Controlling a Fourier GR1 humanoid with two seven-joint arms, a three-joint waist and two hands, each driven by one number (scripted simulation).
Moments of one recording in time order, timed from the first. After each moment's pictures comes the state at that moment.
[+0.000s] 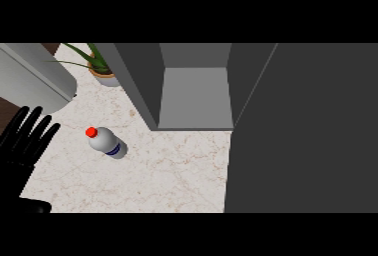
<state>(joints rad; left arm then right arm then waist) 0.09 0.14 0.28 -1.94 0.55 -0.21 0.42 0.52 -0.02 0.15 -2.25 -0.27 0.22 0.00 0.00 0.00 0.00</state>
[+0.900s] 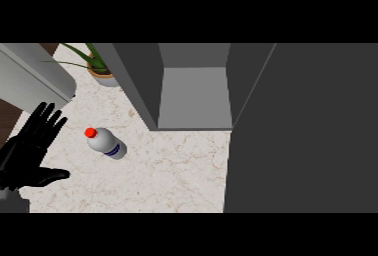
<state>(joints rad) -0.06 0.24 0.34 -1.43 0.40 -0.37 0.13 0.62 -0.02 0.18 -2.23 -0.24 0.28 -0.12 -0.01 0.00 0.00</state>
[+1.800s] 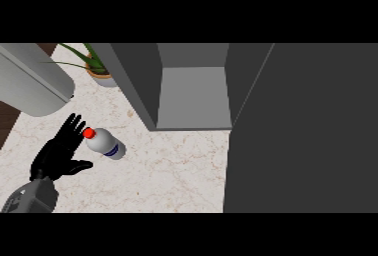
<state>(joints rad) -0.28 0.27 0.36 -0.73 0.28 -0.46 -0.19 0.67 -0.04 0.20 -2.24 -0.24 0.30 -0.17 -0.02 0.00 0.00</state>
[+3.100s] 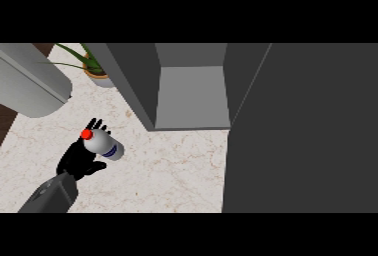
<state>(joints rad) -0.51 0.28 0.38 -0.18 0.23 -0.62 -0.46 0.62 -0.04 0.22 -2.19 -0.22 0.27 -0.17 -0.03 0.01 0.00</state>
